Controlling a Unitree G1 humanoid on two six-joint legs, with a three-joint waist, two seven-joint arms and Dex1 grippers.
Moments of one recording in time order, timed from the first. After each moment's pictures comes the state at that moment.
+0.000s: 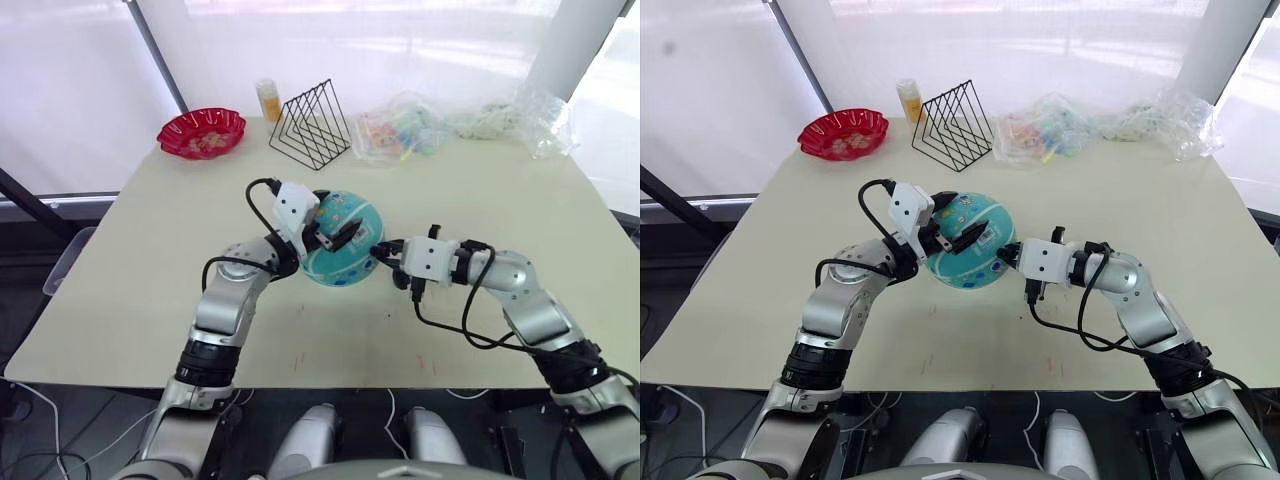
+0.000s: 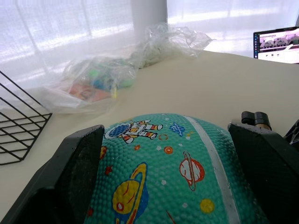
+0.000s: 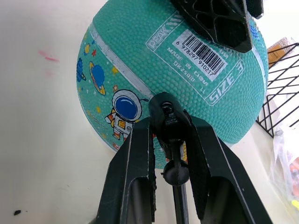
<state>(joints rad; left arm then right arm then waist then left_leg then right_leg) -0.43 0.31 -0.10 -0.05 -0.19 0.32 -0.60 -0.42 -0.52 0.29 -0.07 -0.11 -0.02 0.84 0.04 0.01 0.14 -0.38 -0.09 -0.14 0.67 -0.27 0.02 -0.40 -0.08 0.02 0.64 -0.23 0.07</state>
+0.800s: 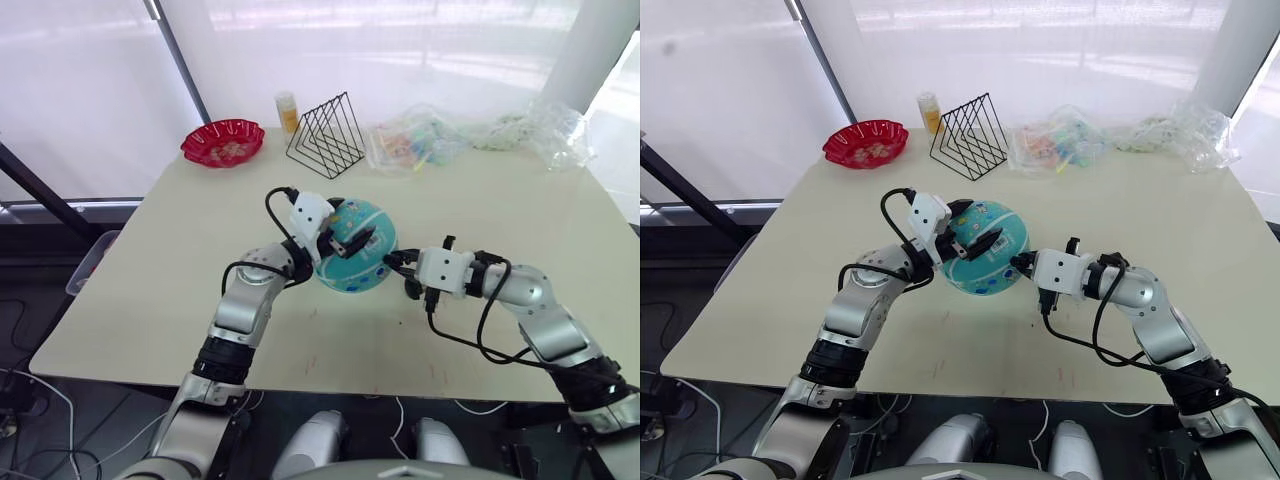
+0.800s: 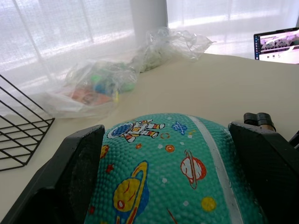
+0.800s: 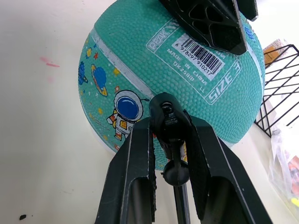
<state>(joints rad) -0.45 0.27 -0.16 0.05 -0.19 0.23 -0.59 -0.33 -0.59 0.26 -0.11 -0.07 -0.05 0.81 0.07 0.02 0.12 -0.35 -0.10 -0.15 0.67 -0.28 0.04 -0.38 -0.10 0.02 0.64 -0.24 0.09</state>
